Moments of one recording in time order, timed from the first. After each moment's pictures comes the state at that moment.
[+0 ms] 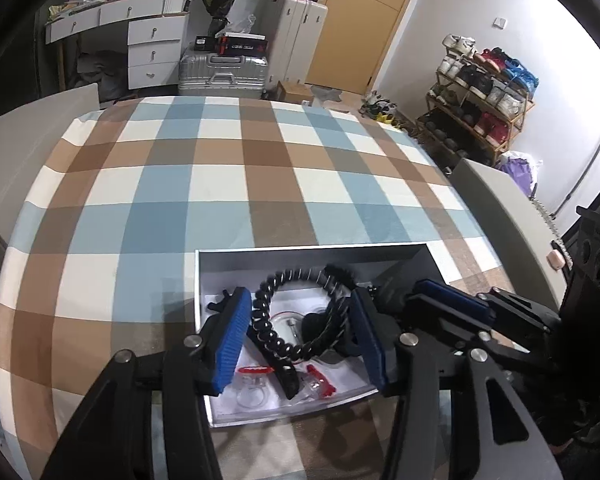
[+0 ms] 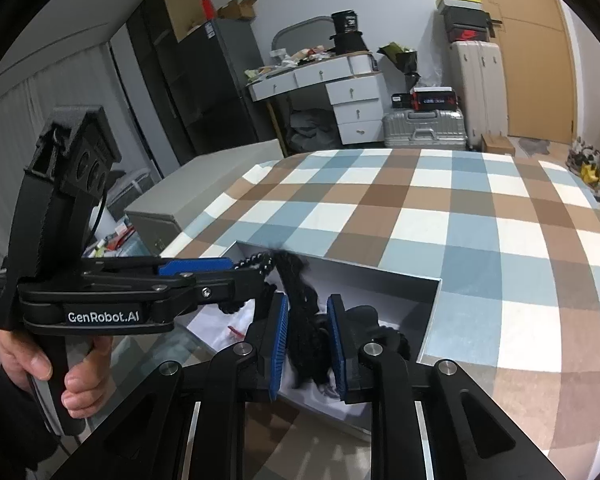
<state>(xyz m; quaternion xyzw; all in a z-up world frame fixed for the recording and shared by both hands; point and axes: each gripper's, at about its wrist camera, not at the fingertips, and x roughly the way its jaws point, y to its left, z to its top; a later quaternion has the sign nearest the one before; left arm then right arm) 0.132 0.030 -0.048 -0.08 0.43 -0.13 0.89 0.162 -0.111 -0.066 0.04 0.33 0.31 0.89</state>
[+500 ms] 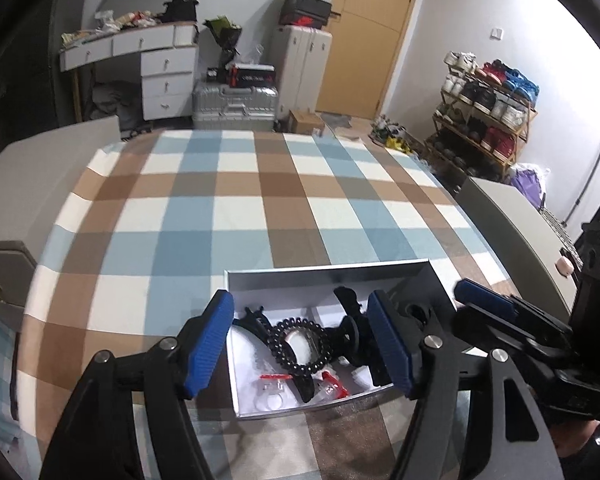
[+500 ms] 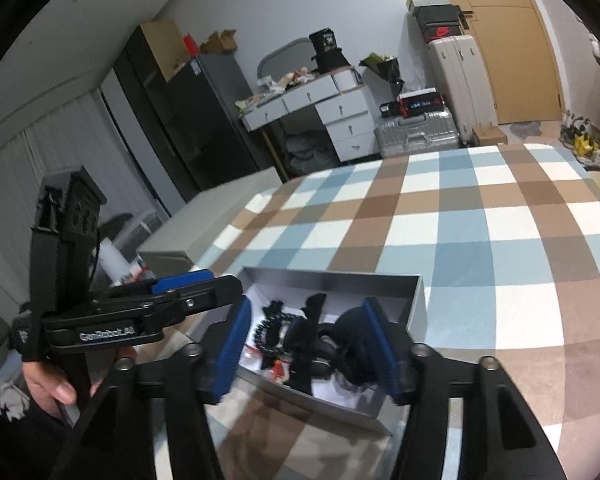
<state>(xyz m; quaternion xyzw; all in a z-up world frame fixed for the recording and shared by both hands) 0.118 0.037 -0.032 -0.07 0.38 -0.09 0.92 0.147 -0.136 -0.054 0.12 0.30 0.31 0.89</state>
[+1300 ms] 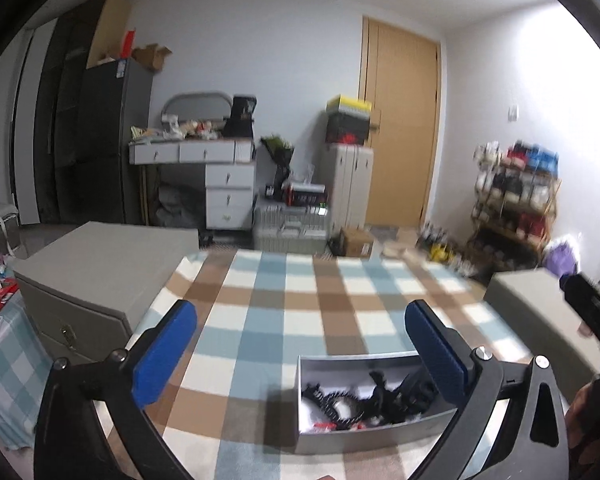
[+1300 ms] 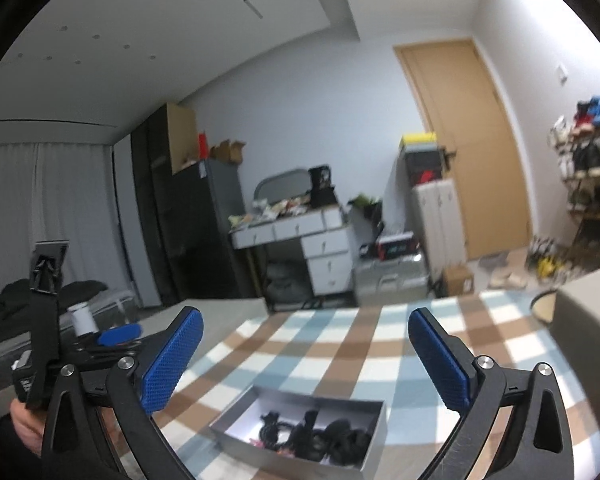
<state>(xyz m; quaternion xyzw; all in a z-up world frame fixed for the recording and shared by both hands) 0.057 0.060 0.019 -0.06 0.16 0.01 0.99 0.064 -0.149 0.027 0.08 0.05 0.23 0.97</state>
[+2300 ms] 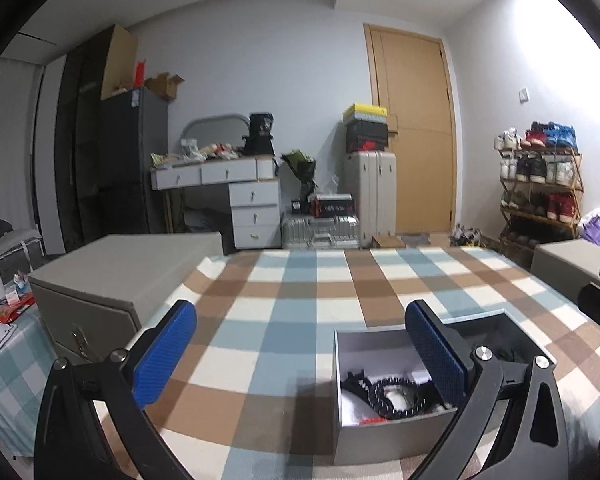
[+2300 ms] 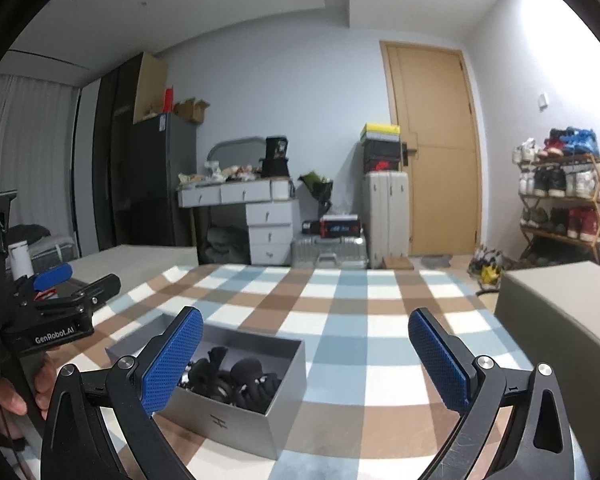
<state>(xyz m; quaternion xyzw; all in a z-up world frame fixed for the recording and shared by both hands) 0.063 0.050 -0.045 0.01 0.13 0.06 0.99 0.090 -0.148 -0.051 -0.01 0.11 0.14 0.98</state>
